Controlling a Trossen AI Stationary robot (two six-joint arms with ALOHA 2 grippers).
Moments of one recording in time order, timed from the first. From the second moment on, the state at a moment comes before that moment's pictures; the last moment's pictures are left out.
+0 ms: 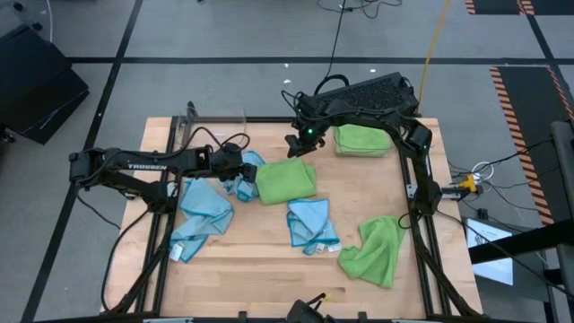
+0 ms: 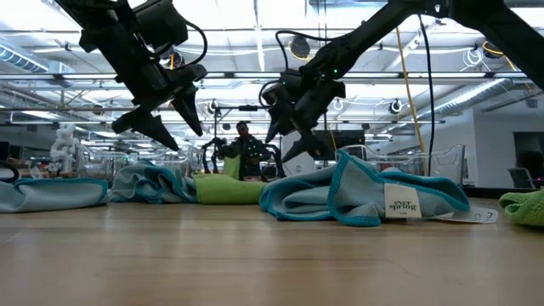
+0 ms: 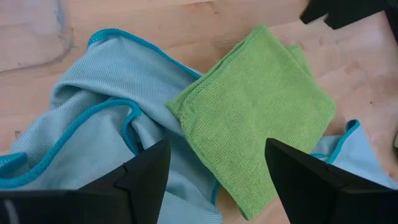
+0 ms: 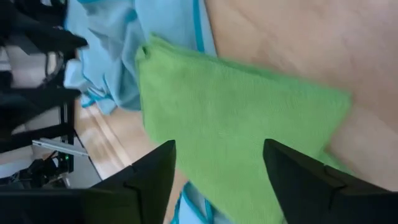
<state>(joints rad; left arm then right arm) 0.24 1.24 0.70 -0.34 -0.15 -0.97 -0.57 2.08 1.60 -0.69 -0.68 0.56</state>
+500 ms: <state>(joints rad) 0.23 1.24 0.70 -0.34 -0.16 -0.97 -0.57 2.16 1.61 -0.63 -0.57 0.48</state>
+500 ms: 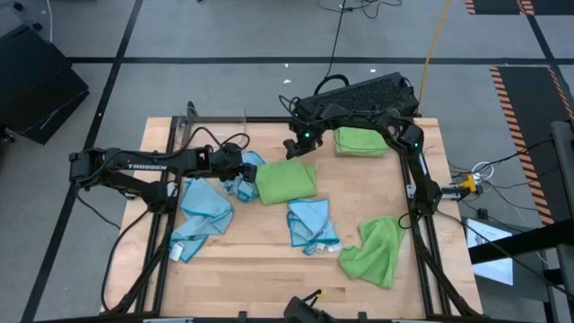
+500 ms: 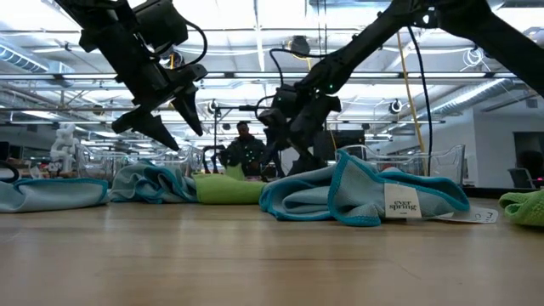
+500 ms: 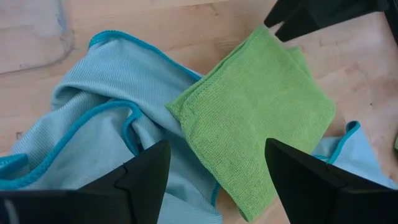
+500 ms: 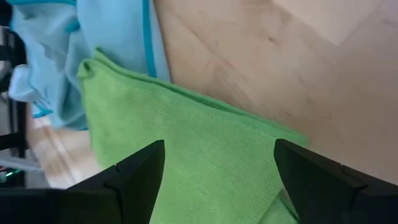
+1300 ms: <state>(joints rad) 0.24 1.24 0.70 -0.35 -0.16 -0.85 -0.57 2.21 1.60 -0.67 -0.58 0.41</state>
